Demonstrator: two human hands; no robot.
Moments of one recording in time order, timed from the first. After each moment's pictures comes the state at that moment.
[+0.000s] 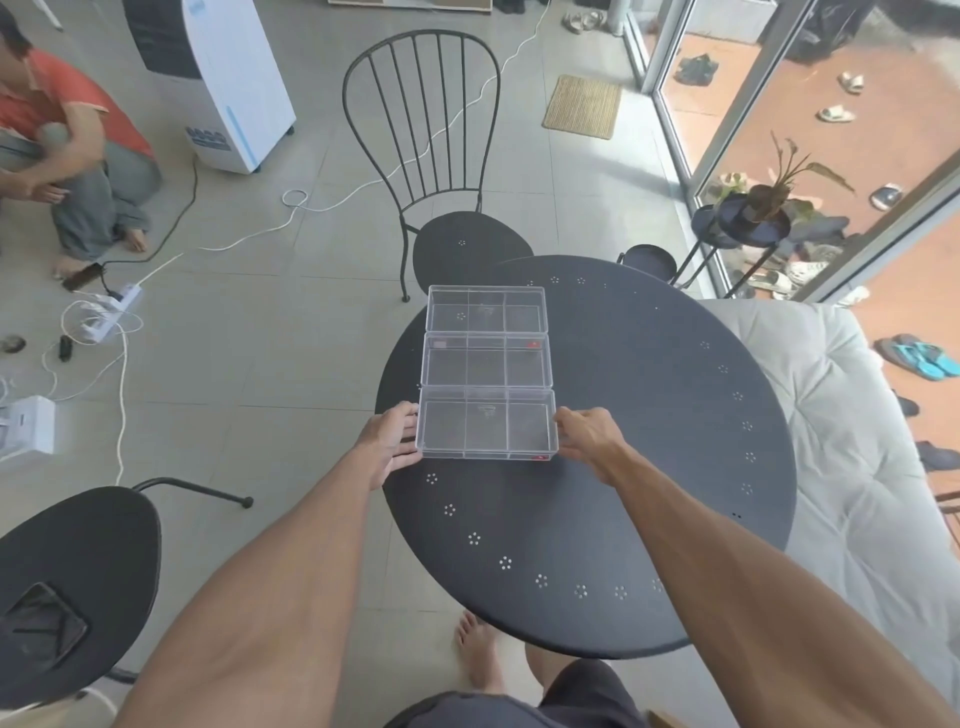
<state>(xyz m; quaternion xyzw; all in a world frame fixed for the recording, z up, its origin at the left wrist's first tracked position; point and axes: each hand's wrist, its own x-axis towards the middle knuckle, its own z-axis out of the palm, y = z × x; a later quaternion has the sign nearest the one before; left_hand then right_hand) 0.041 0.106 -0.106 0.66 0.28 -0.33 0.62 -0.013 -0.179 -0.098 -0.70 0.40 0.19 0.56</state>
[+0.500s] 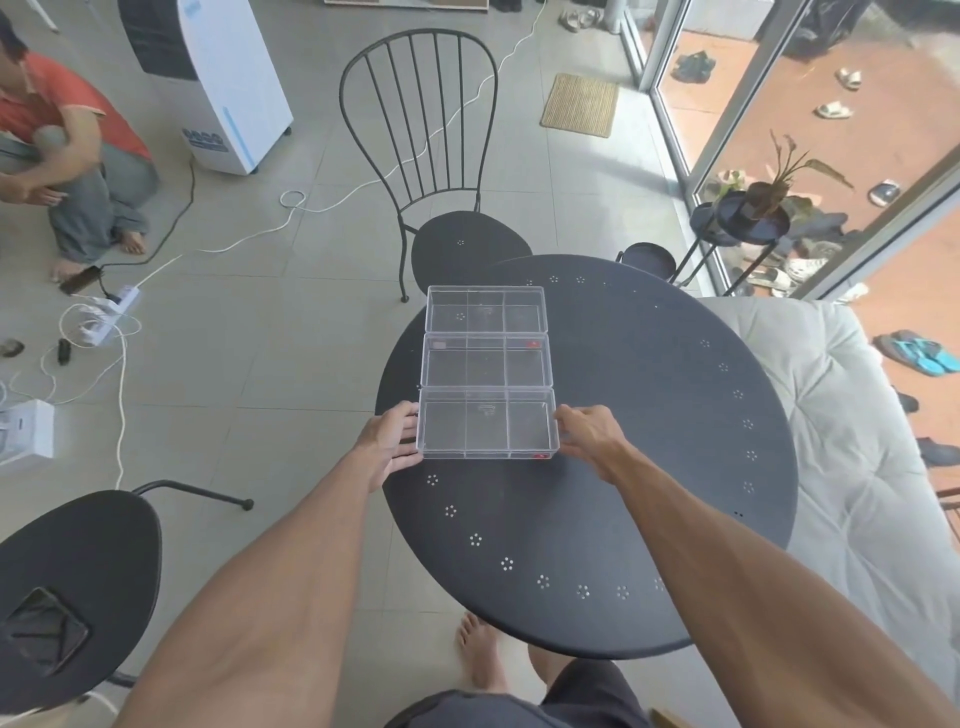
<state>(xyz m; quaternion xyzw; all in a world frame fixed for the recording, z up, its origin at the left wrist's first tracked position) 0.043 0.108 -0.104 0.66 0.27 -0.32 0.62 -0.010 -0.181 -0.100 -0.69 0.39 0.18 0.58</state>
